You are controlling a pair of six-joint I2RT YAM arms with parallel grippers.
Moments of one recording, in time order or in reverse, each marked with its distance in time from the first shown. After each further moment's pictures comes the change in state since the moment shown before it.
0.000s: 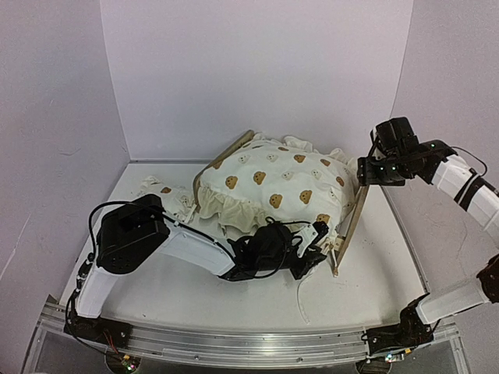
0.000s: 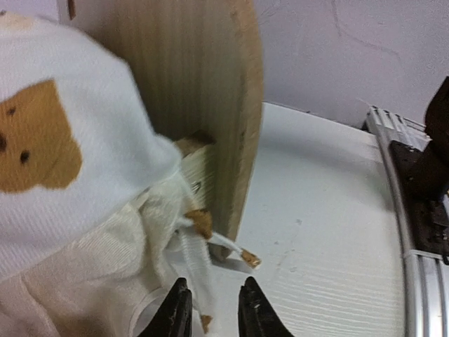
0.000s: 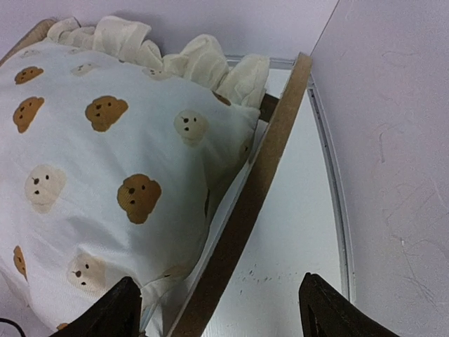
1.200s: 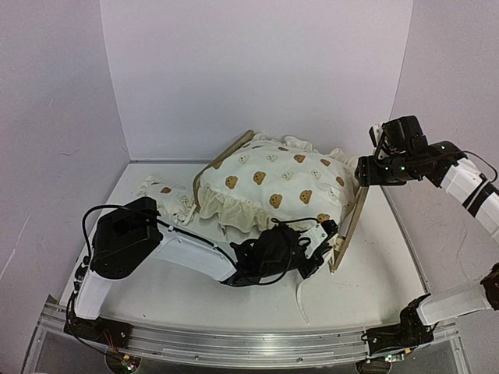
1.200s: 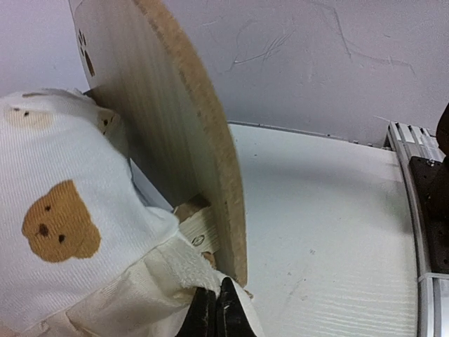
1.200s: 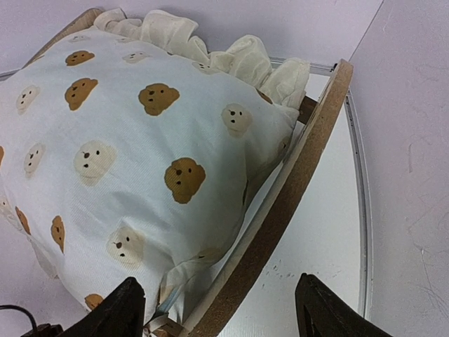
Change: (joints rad) left arm -0.061 -0.011 0.018 0.029 -0.193 0.118; right arm -0.006 -0.048 -0.003 -0.014 -0.137 -0.043
